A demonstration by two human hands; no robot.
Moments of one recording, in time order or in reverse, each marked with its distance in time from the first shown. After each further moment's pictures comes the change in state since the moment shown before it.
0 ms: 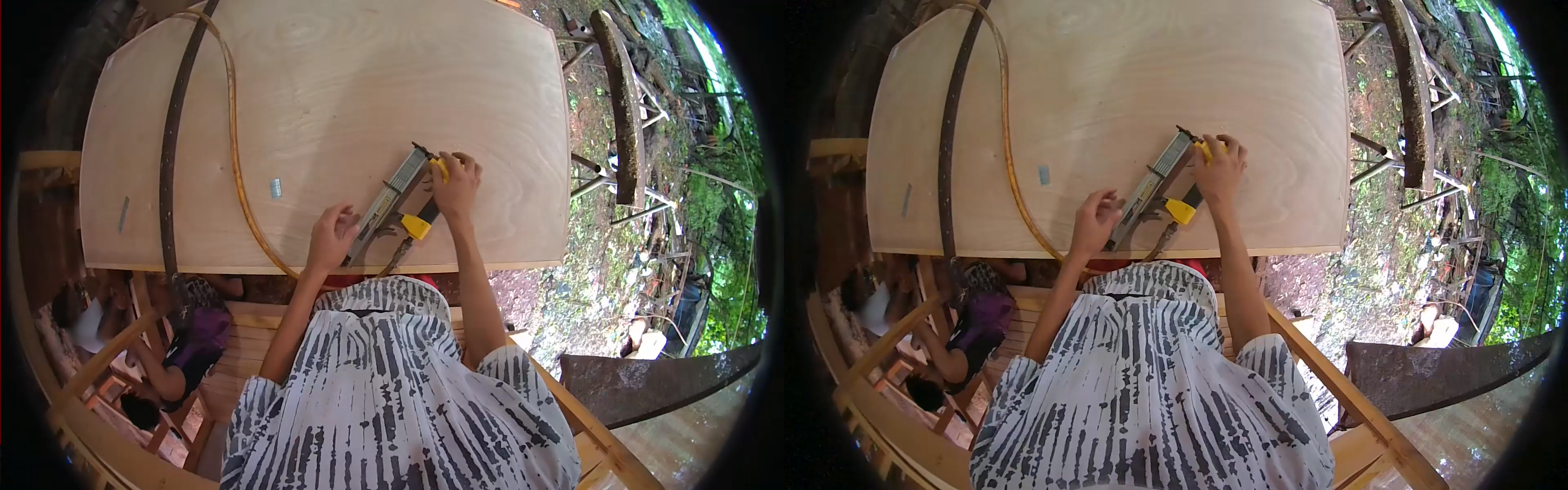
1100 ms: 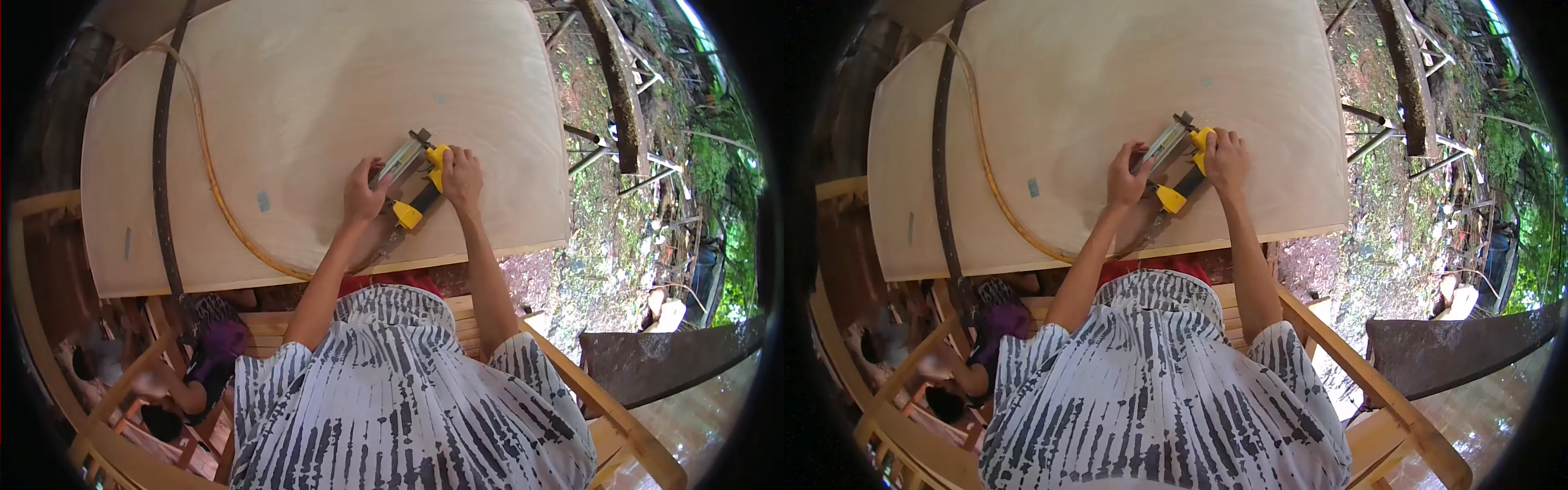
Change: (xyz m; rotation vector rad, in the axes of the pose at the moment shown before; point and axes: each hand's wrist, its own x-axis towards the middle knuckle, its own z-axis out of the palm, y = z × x) left_hand 0.097 0.009 0.091 -0.121 -0.004 0.076; right_hand 0.004 0.047 -0.002 -0.066 -0.021 0.118
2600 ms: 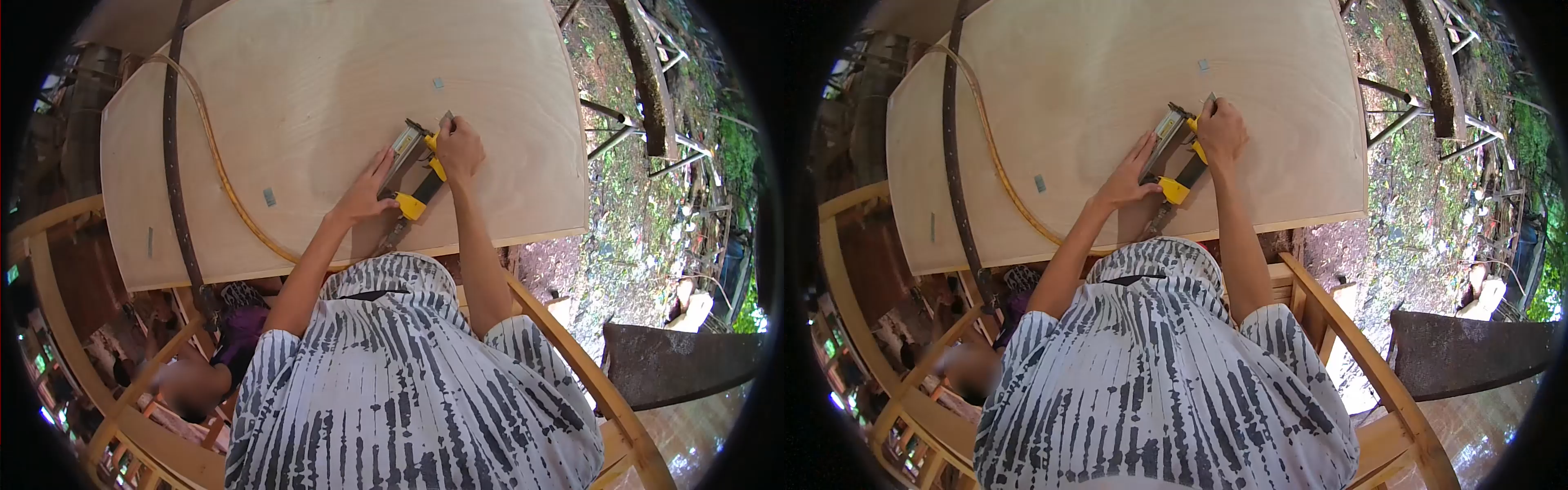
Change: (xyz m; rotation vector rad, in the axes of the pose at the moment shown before) left_hand -0.007 0.004 -0.036 0.392 -0.580 0.265; right_hand 0.024 -0.050 -0.015 0.103 -0.011 0.361
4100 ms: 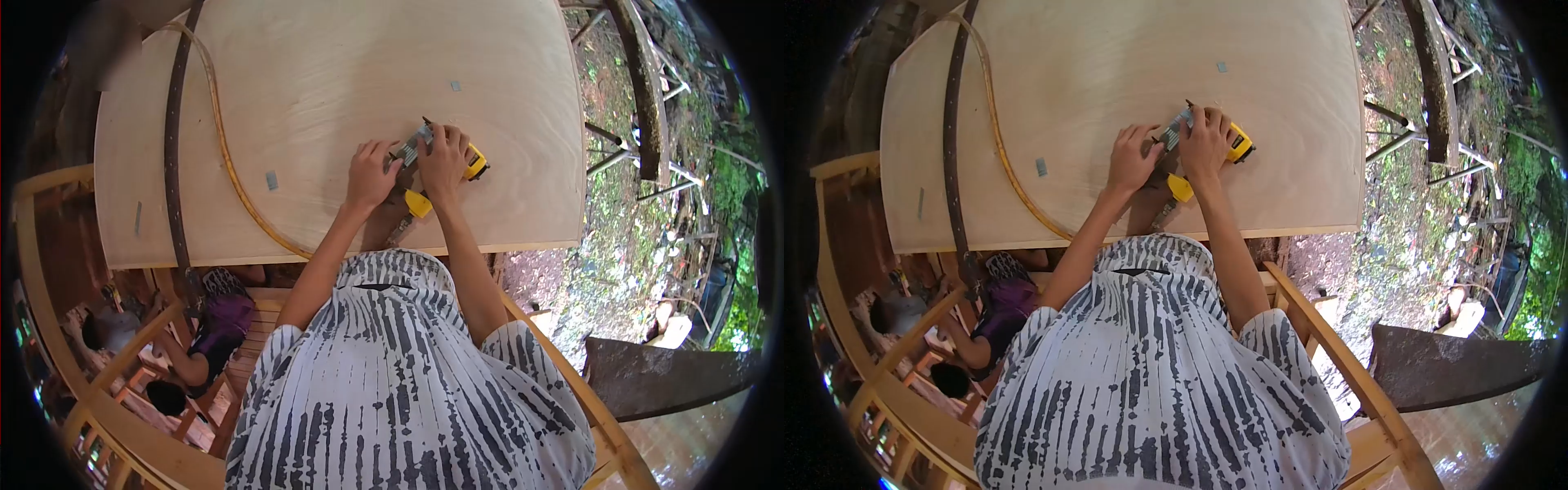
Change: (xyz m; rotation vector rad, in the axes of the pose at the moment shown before) left_hand 0.019 0.043 -0.008 0.100 0.552 -0.207; right_hand -0.045 -0.005 0.034 -0.054 0.194 -0.527
